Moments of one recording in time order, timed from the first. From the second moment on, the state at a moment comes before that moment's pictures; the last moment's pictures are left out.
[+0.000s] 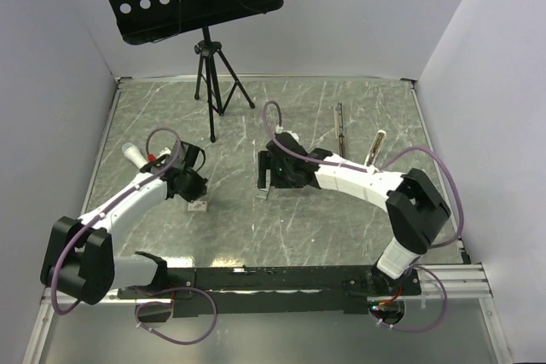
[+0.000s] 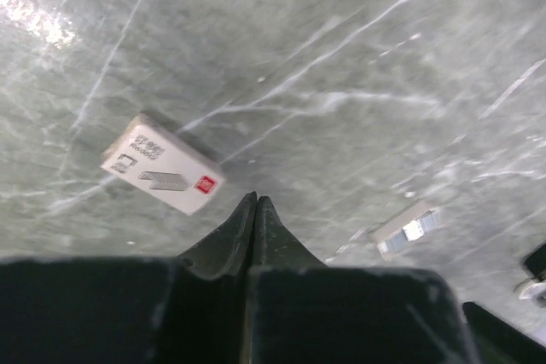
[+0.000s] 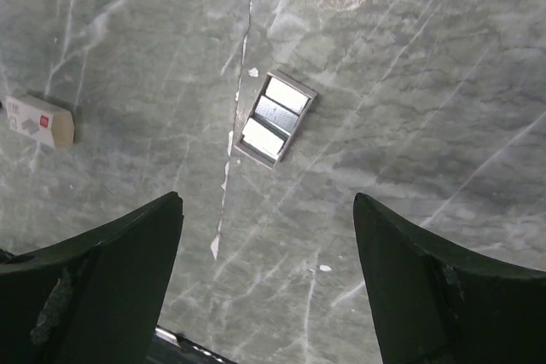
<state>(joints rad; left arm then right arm) -0.36 1.26 0.78 -0.62 -0.16 -1.20 0.81 1.61 1.10 -0.41 0.08 0.69</state>
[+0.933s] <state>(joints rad) -0.35 1.27 0.72 -0.64 -0.17 -1.14 0.86 1.86 1.34 -0.64 0.20 0.91</state>
